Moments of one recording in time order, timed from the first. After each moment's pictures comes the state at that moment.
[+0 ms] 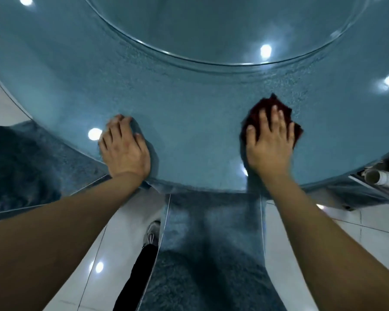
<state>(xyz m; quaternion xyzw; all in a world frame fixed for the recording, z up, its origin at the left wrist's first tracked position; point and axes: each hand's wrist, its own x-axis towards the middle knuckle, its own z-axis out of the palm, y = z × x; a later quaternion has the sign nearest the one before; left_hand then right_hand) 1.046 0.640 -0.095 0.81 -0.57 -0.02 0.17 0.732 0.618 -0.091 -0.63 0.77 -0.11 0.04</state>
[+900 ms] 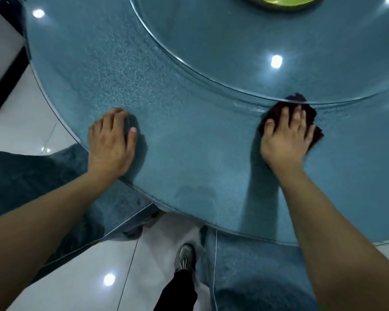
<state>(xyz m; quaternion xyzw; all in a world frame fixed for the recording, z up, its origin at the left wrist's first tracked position) 1.274 0.524 -0.085 0.70 -0.70 -0.02 0.16 0.904 0.499 -0.085 -0.54 0.83 -0.10 0.06</state>
